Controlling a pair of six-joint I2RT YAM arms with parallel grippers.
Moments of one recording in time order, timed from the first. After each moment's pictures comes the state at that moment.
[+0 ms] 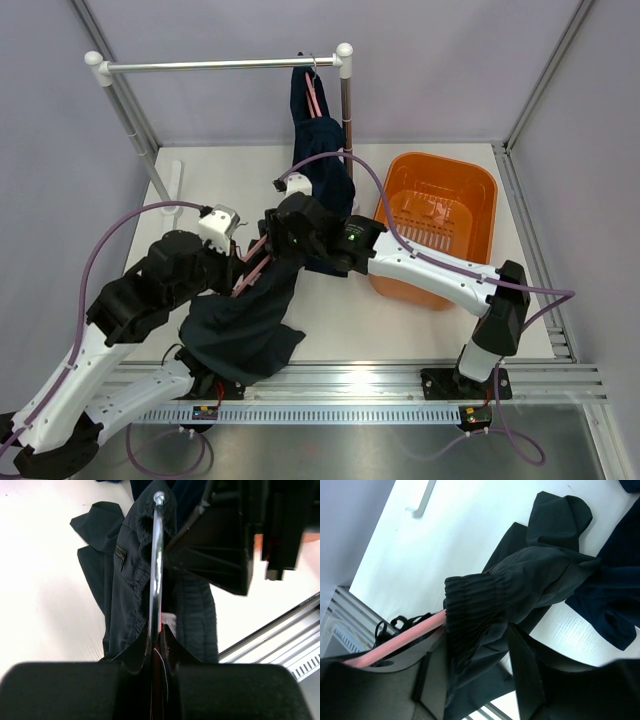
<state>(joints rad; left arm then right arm) -0.70 0.73 1.12 -0.95 -0.10 -0.22 1.09 1.70 1.64 -0.54 0.25 0.61</state>
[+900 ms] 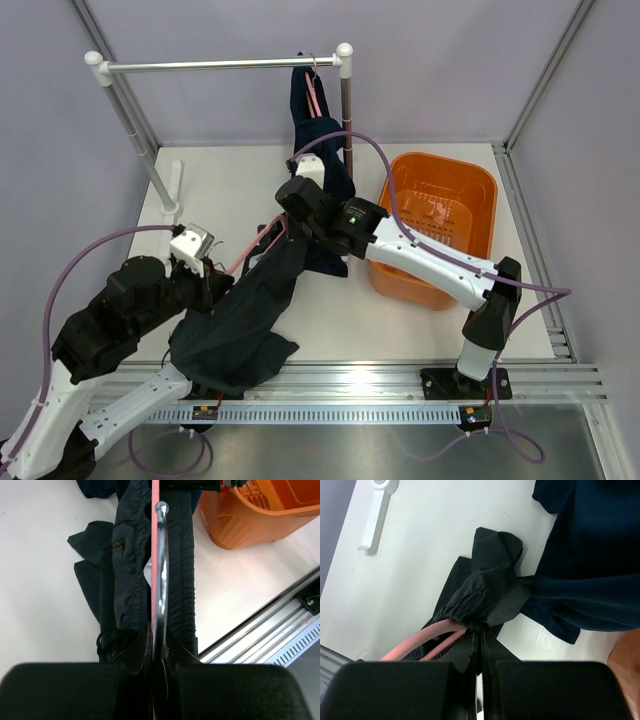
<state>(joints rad) -0.70 0.55 1.12 -1.02 -0.04 -0.19 1.05 1.77 1.82 -0.73 0.45 0.63</state>
